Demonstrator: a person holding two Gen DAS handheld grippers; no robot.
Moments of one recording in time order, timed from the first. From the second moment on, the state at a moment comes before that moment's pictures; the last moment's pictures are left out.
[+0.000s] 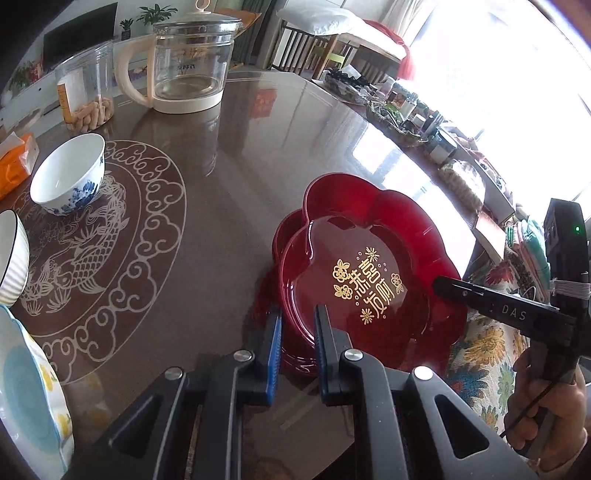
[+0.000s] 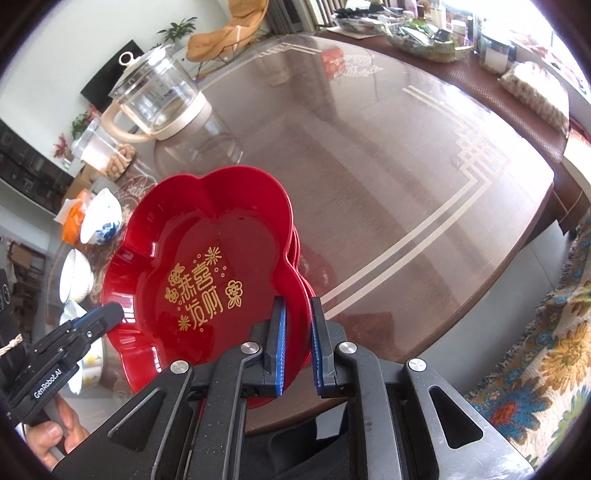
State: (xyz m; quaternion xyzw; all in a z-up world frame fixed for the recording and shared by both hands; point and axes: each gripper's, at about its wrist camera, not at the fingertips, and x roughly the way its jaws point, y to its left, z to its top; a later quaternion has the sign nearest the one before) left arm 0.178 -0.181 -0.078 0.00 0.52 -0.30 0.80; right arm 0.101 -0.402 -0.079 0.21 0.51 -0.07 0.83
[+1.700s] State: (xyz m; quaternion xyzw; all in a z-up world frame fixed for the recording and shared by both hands) left arm 0.050 -0.085 -0.004 0.06 0.28 -0.05 0.96; right arm -0.065 -0.256 -0.007 0.12 0.13 -0.16 0.97
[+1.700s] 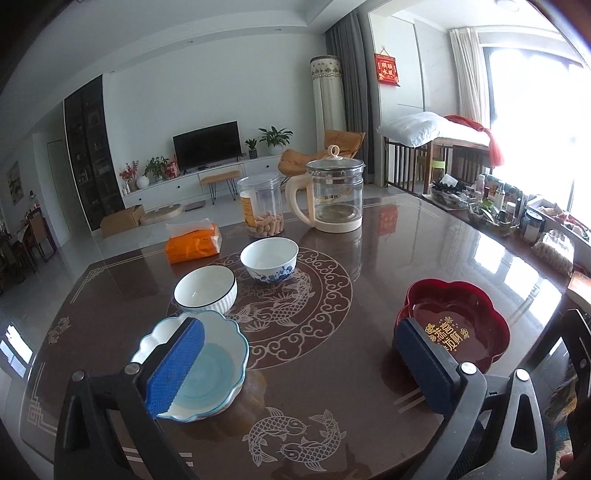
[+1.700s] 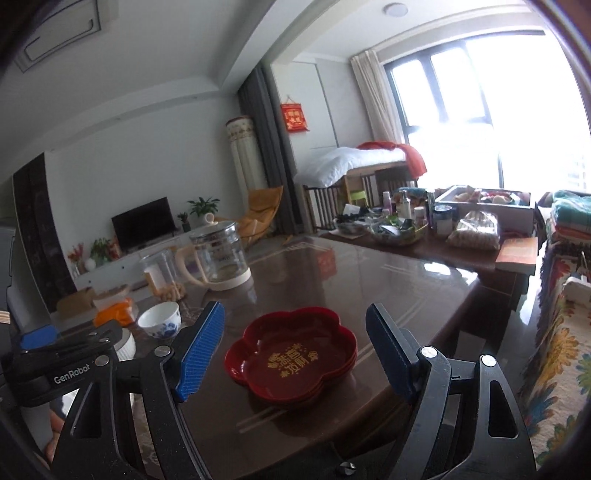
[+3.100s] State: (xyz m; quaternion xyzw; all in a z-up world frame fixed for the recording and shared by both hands) left arm 0.074 -0.048 -0.033 0.01 0.39 -0.07 0.92; right arm -0.033 -0.224 -0.047 0.05 0.24 -0.12 0.96
